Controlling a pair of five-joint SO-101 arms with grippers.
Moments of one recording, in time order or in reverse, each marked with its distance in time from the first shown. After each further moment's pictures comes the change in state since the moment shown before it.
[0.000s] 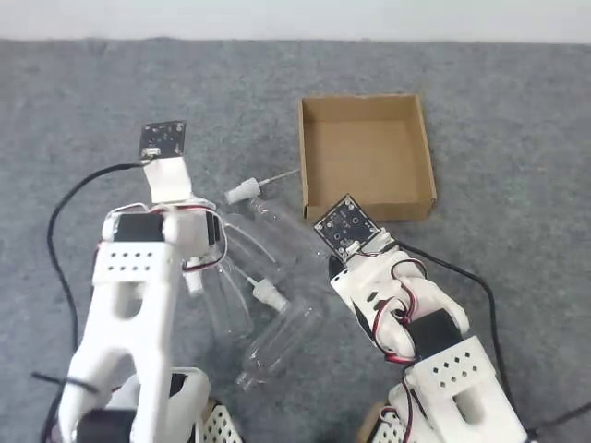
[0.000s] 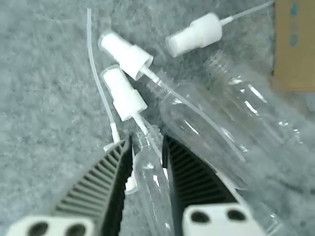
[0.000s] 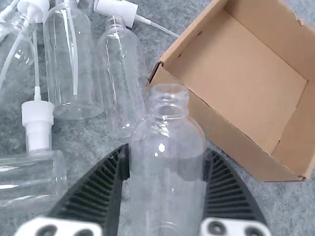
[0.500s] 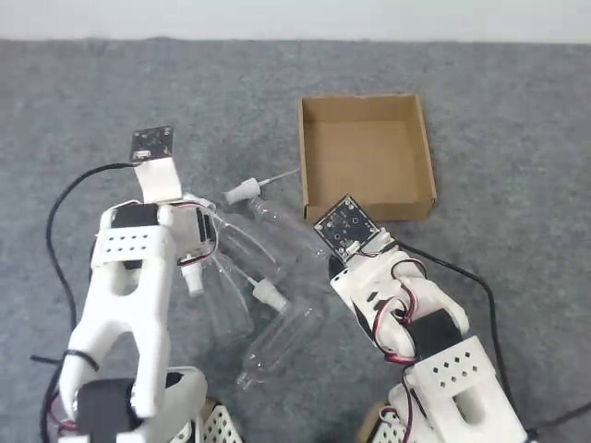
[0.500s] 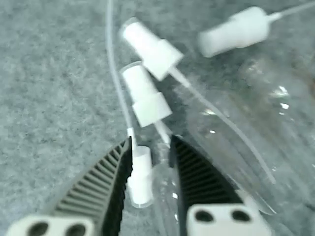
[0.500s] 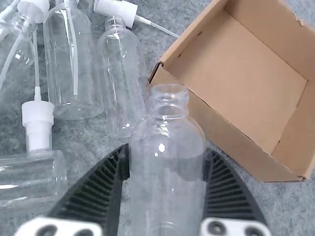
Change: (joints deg) left arm -4.6 9.5 0.0 -5.3 0.3; right arm 0.0 0.0 0.0 0.0 0.0
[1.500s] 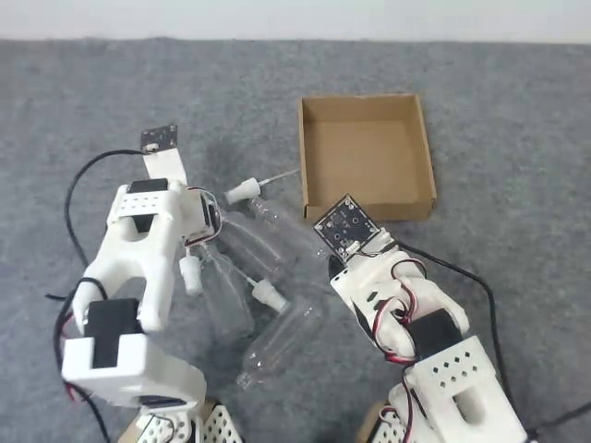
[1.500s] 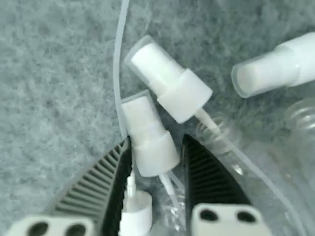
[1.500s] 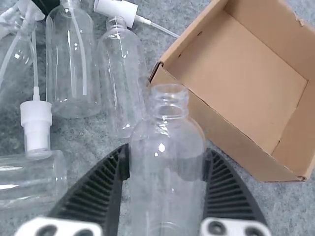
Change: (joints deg) left arm -1.0 25.0 -12.0 -6.0 2.5; right arm 0.0 0.0 0.0 0.0 0.0
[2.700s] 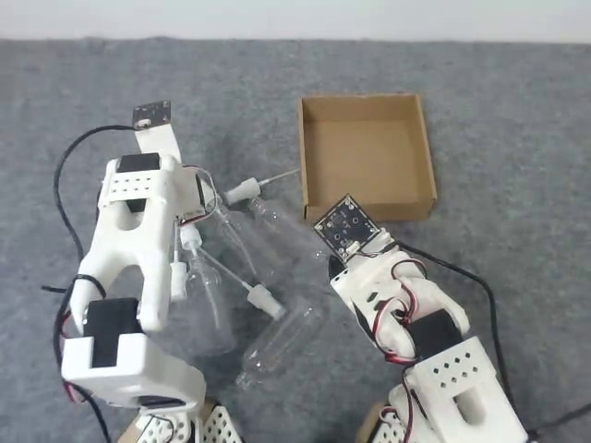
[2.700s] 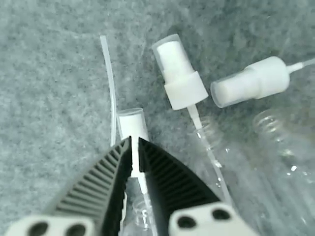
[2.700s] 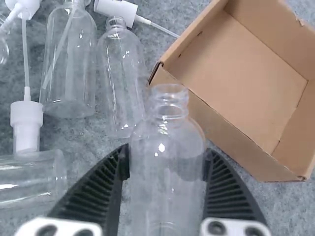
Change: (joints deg) left arm -0.1 0.2 -11.9 11.1 0.2; right arm 0.0 0.0 0.0 0.0 0.0
